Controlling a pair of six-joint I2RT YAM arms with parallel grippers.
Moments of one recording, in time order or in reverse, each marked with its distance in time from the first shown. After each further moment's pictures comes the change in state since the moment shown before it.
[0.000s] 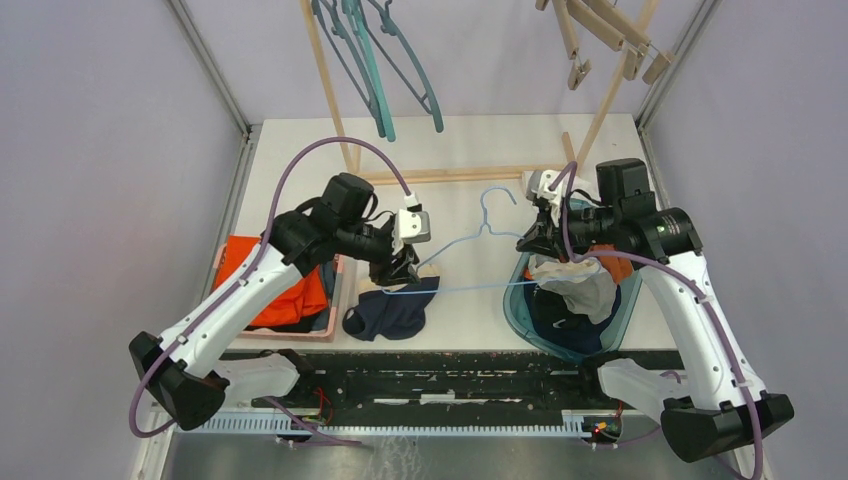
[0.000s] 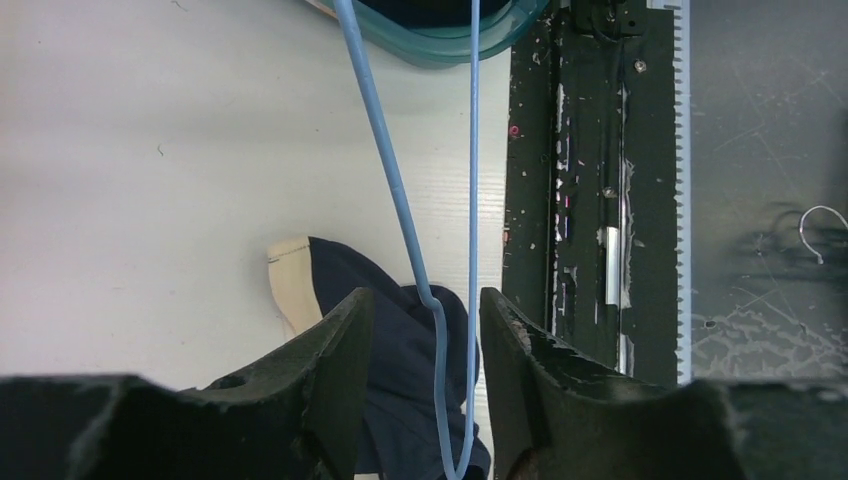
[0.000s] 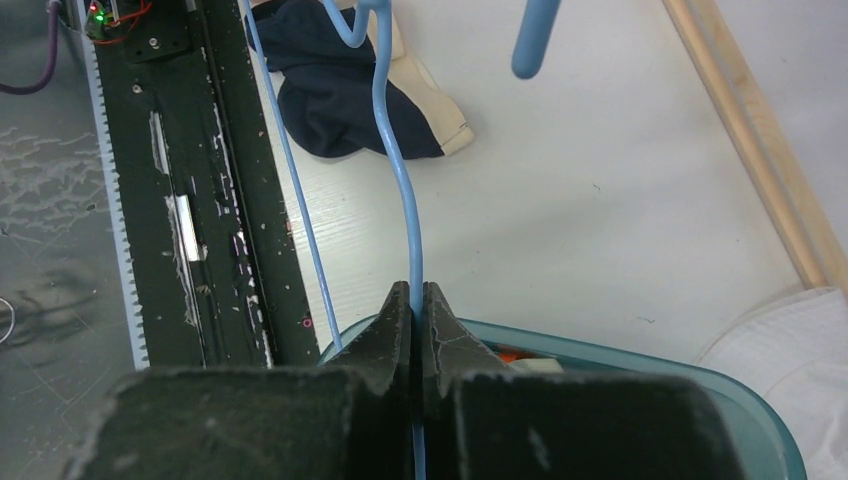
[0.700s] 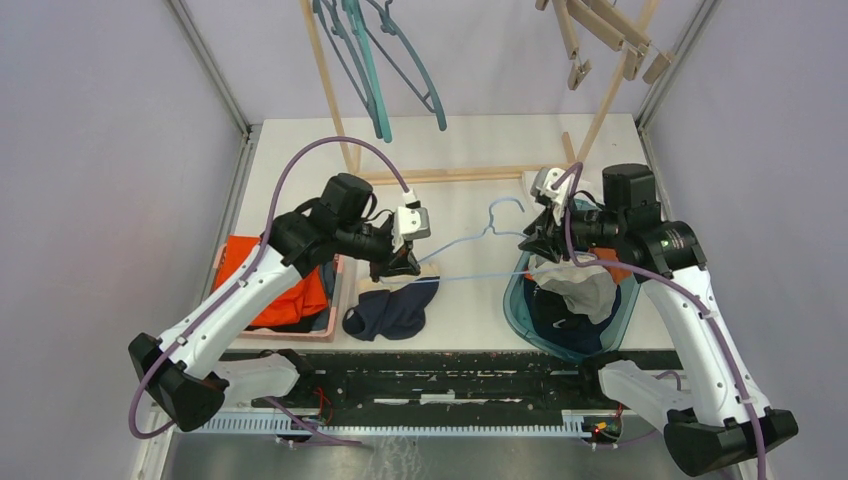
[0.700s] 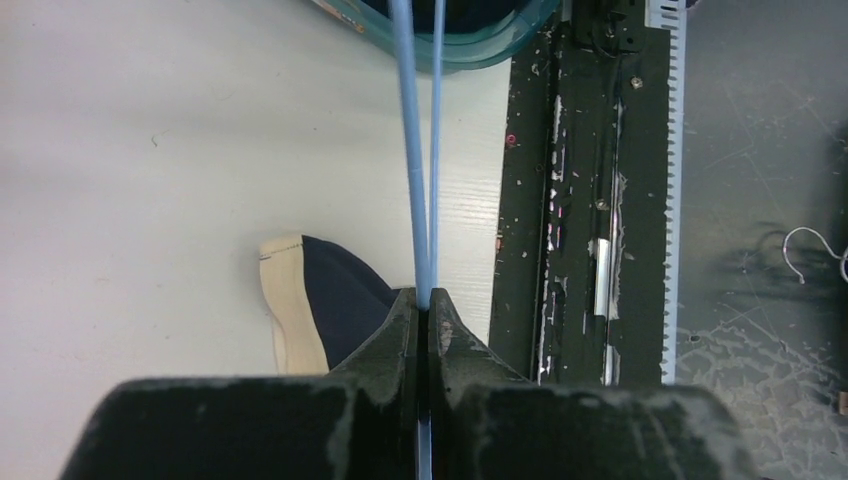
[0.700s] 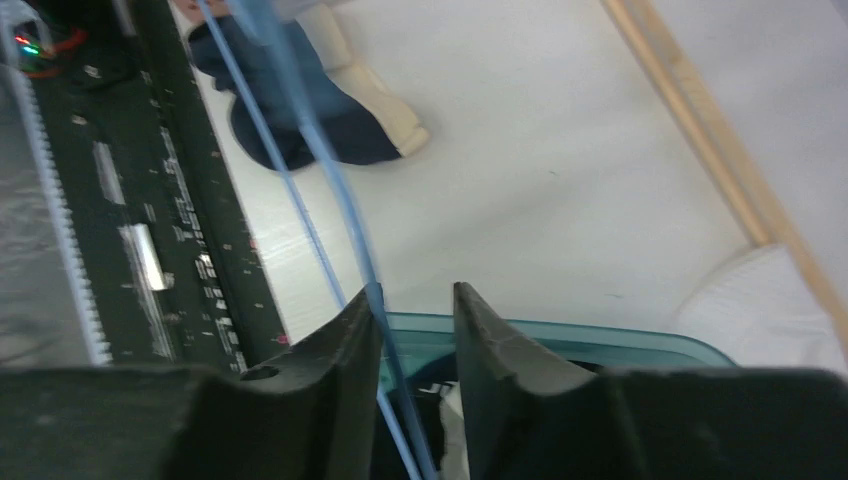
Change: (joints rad) left arm 0.002 -0.007 -0.010 0.020 0.002 -0.049; right arm 0.004 -0.072 -0.065 0.106 0.079 0.095
